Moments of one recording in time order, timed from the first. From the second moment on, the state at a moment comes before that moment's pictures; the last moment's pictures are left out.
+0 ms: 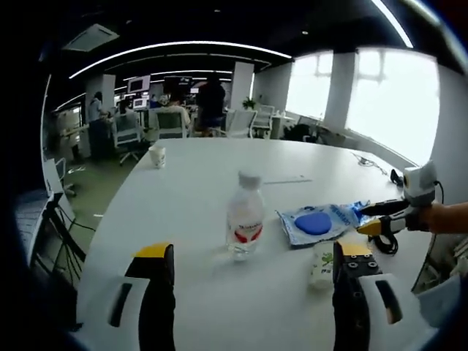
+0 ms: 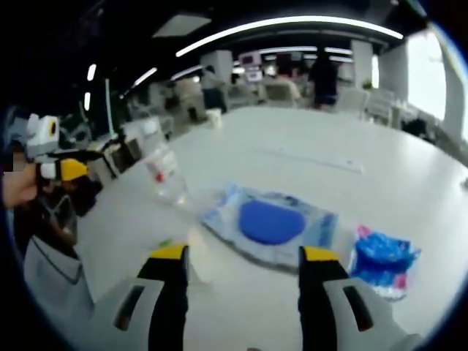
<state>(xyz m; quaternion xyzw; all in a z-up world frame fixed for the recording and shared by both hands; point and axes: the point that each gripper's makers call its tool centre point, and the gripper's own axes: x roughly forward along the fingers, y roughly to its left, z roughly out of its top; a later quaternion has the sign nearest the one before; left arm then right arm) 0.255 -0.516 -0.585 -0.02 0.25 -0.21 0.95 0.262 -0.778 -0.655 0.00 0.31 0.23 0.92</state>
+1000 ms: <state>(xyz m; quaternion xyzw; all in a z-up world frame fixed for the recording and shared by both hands) 0.206 -0.505 -0.592 -0.06 0.21 -0.27 0.94 0.257 -0.723 -0.668 0.02 0.36 0.34 0.87</state>
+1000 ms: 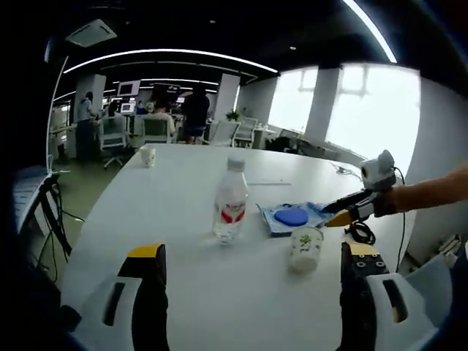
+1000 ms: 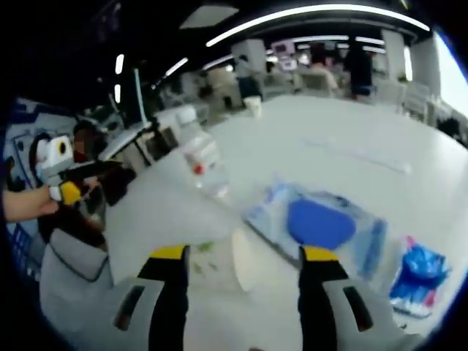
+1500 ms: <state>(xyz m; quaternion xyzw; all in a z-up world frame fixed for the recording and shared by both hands) 0.205 -0.508 -0.598 -0.05 0.21 -0.27 0.94 0.265 -0.710 -0.683 0.09 0.40 0.34 0.85</state>
